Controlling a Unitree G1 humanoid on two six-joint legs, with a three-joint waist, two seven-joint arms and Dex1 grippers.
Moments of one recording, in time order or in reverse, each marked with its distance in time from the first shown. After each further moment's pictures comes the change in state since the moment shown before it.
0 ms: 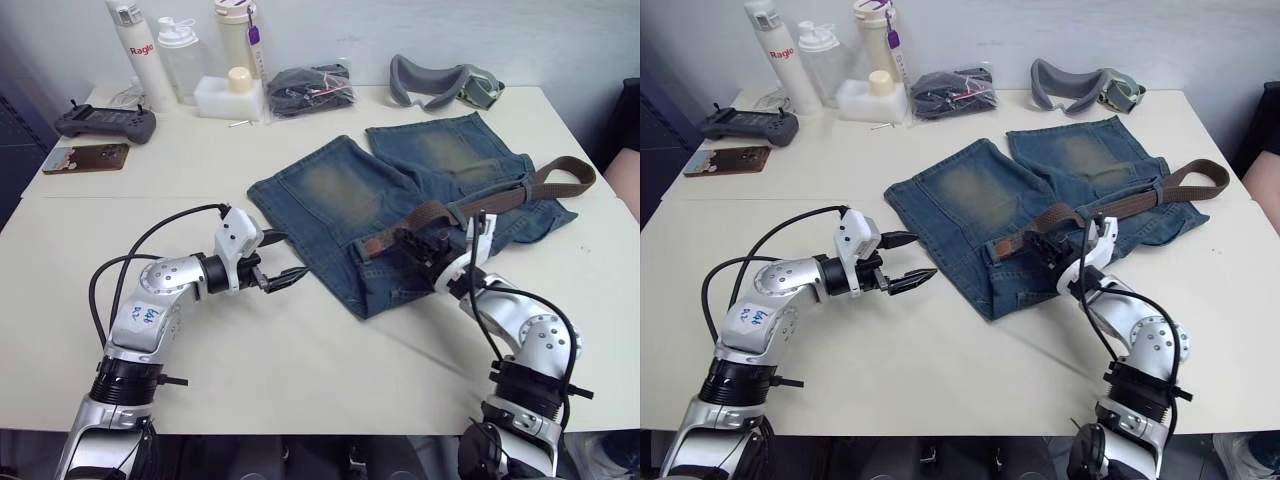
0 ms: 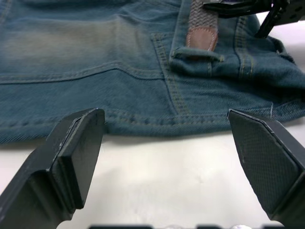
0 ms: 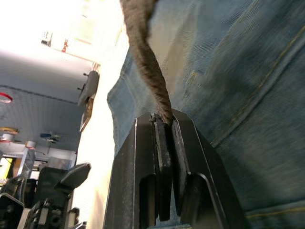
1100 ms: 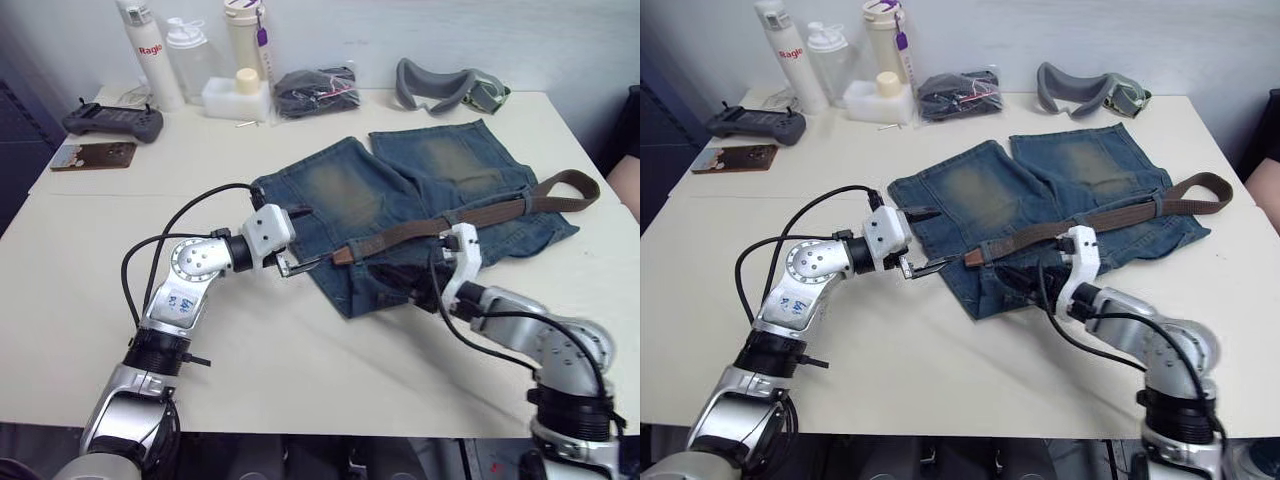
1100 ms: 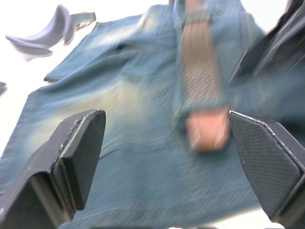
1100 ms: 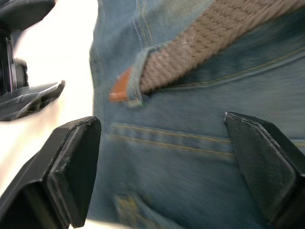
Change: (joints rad) left arm -0.165 -0.061 -0.149 0.318 0.330 -0.594 0.023; right arm 0.129 -0.403 0.305 -0.288 -0.136 0.094 0.187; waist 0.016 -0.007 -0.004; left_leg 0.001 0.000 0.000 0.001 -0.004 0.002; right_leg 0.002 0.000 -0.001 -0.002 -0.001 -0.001
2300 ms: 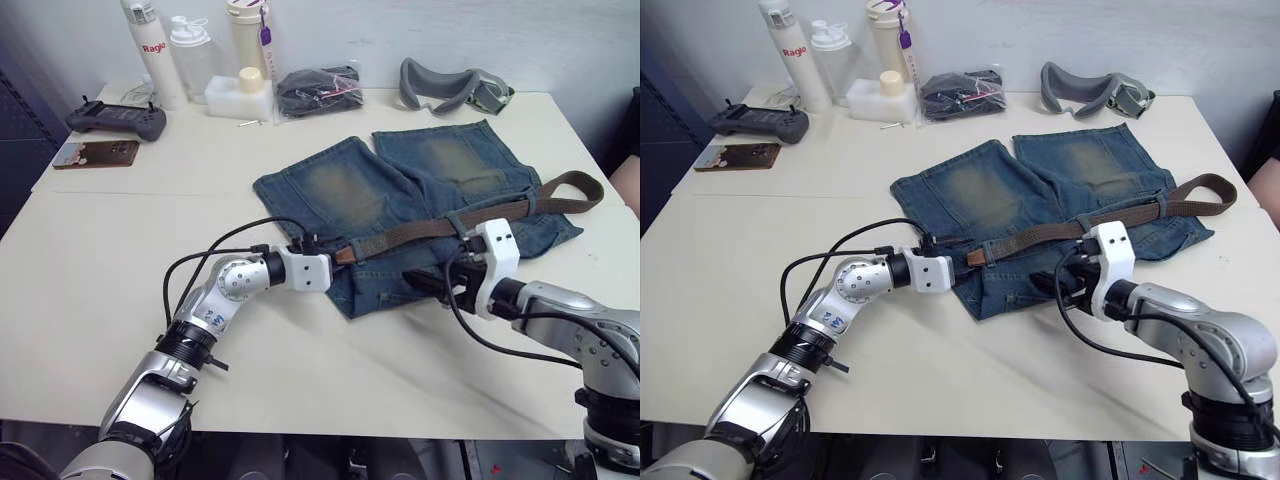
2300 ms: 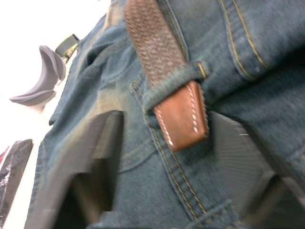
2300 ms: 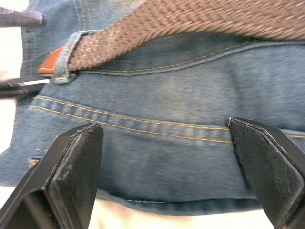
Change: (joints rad) left arm -0.056 -0.066 -0.133 0.208 0.321 -0.389 0.199; right arm 0.015 -0.185 -0.002 -0.052 -0.161 -0.004 0.065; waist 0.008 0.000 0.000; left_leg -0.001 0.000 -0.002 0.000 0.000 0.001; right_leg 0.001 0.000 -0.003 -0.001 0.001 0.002
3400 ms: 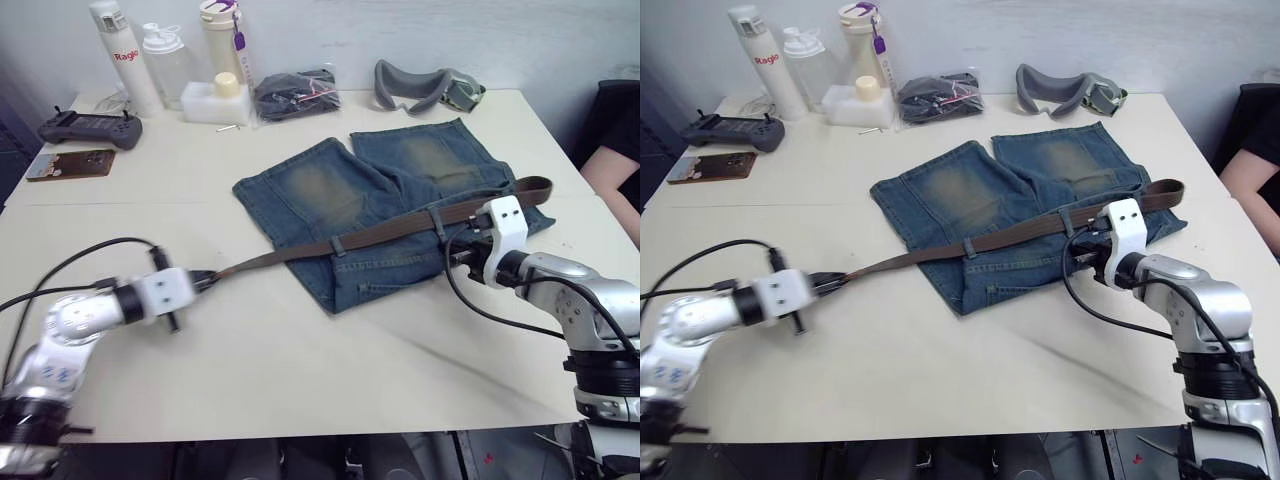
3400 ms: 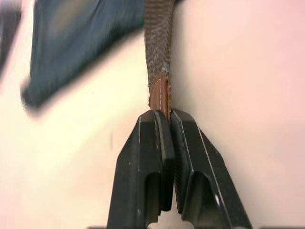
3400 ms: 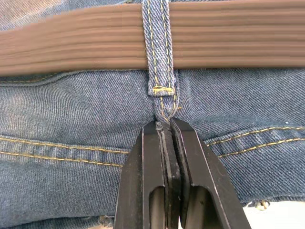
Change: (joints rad) left arm 0.577 0.525 0.461 -0.303 -0.425 0.231 -0.261; right arm -0.168 0.000 0.138 0.363 -0.375 -0.223 0.219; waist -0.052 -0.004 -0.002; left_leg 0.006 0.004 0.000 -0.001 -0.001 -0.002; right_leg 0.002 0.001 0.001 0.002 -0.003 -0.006
